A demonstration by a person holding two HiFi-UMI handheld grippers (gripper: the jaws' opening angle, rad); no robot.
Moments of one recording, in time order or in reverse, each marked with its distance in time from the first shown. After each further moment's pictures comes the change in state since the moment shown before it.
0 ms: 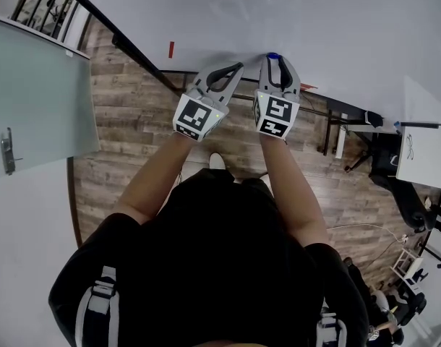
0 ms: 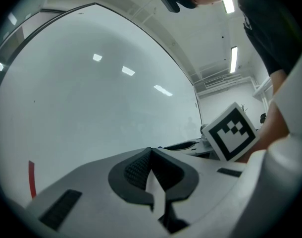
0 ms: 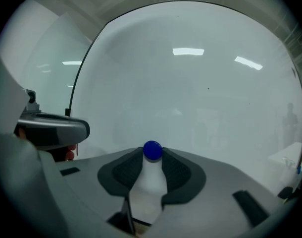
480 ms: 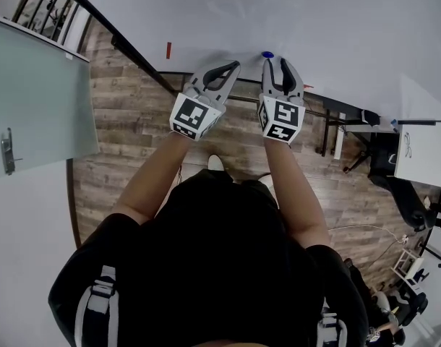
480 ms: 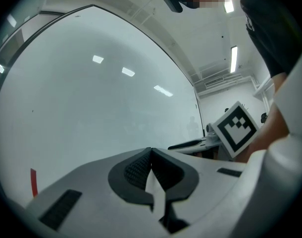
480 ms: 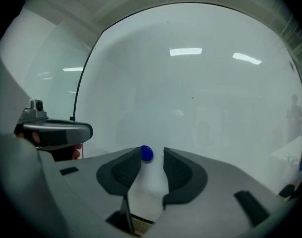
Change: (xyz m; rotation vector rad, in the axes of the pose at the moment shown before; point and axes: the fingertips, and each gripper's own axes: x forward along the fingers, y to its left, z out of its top) left arm -0.002 -0.005 0.012 0.006 0.000 0.006; right arm -0.022 -0.013 0.010 0.047 -0.017 0.045
